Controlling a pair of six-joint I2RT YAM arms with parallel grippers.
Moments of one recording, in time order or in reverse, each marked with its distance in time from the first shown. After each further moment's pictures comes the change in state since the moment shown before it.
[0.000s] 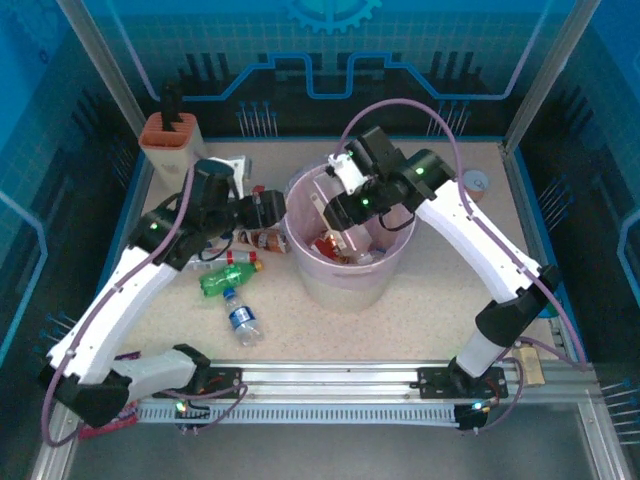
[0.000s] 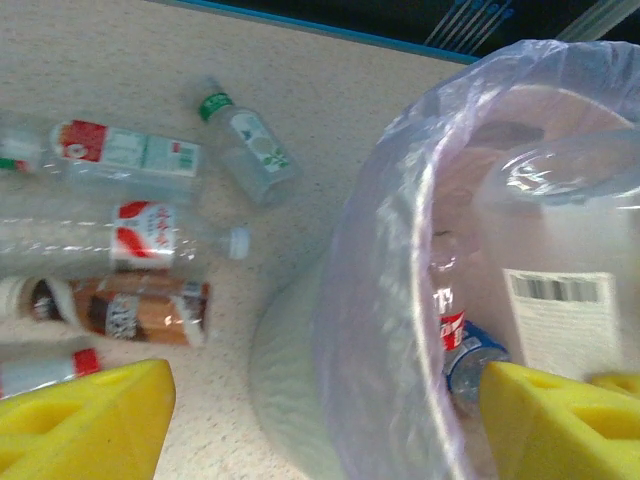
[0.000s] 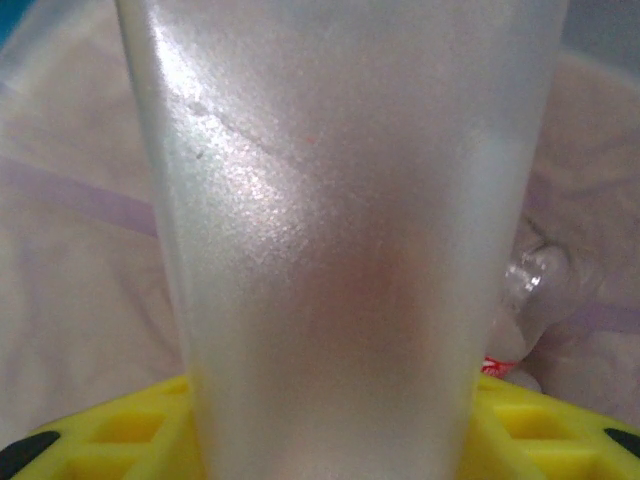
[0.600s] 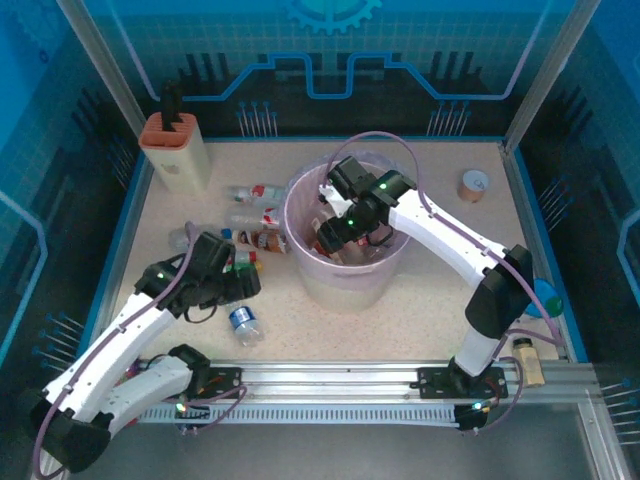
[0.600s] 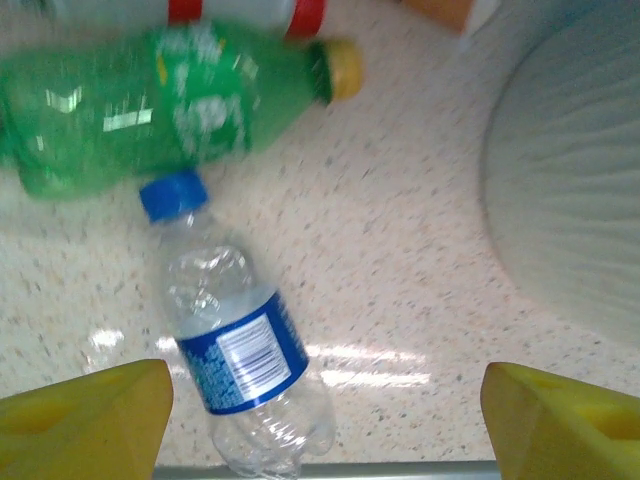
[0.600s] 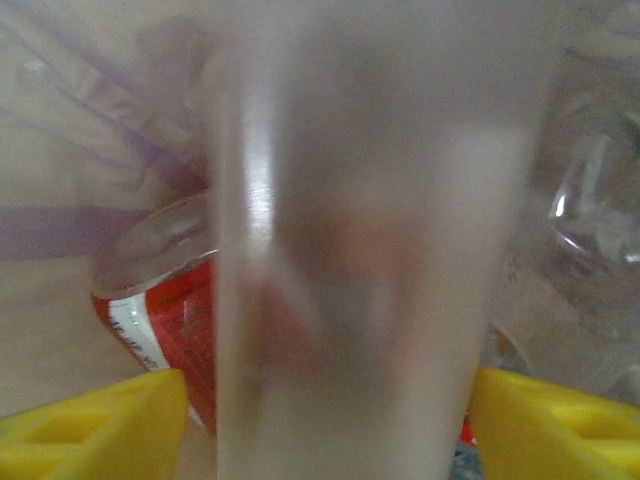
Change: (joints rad) left arm 0.003 -0.266 -0.547 -0.217 -0.012 -0.245; right arm 0.008 0.071 -0.248 0.158 0.049 0.020
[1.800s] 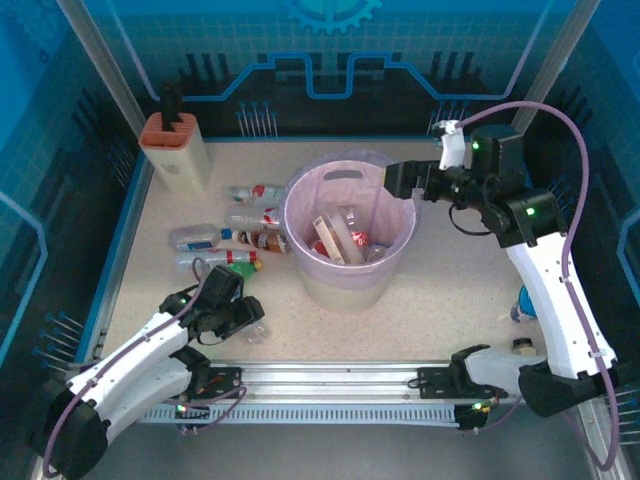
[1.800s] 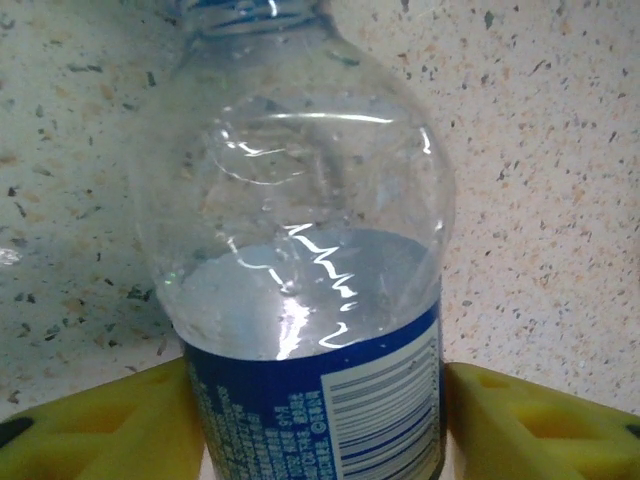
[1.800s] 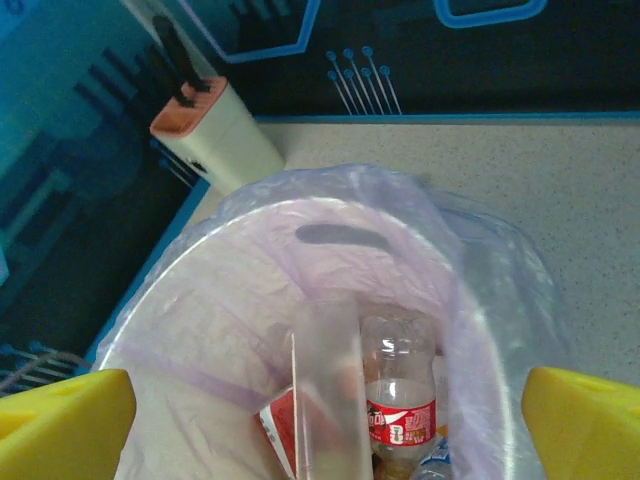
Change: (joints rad) left arm -0.005 -0.045 -0.409 0.338 0.128 -0.229; right arm -0.439 -0.531 -0.078 0.229 -0.294 0.198
